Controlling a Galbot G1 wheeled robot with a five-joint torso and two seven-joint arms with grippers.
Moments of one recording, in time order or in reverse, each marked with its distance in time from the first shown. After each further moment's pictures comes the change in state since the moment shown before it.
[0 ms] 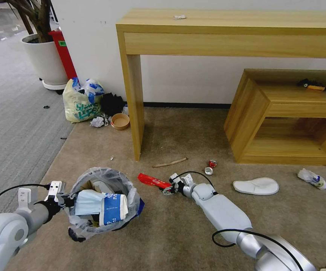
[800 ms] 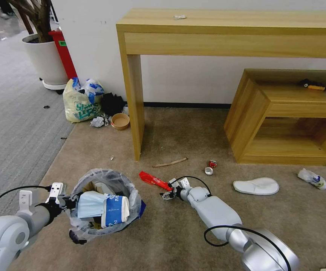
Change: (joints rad) left arm 0.016 -0.015 -0.002 -0.025 0.012 0.000 -0.006; right arm 0.049 0.078 -0.003 -0.177 0.002 -0.012 0.042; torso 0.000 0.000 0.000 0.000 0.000
